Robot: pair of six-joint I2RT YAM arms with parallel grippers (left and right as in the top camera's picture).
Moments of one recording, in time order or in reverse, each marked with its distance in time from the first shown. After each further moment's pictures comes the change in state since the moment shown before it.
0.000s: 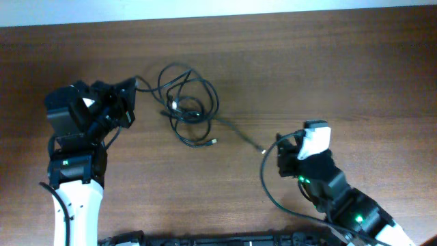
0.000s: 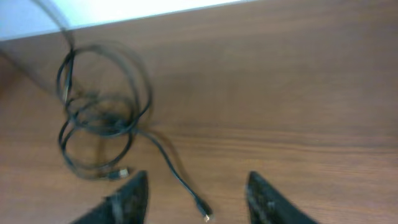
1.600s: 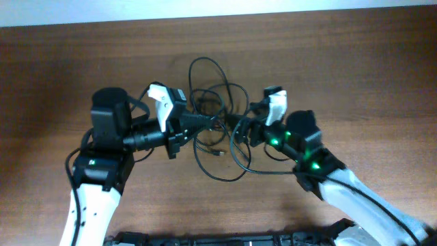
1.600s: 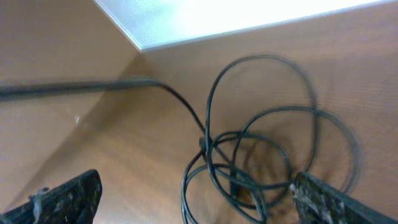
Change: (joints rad) left arm -0.292 -0.029 0.014 -0.162 0.583 1.608; right arm -0.197 0.570 0.000 0.801 -0.660 -0.003
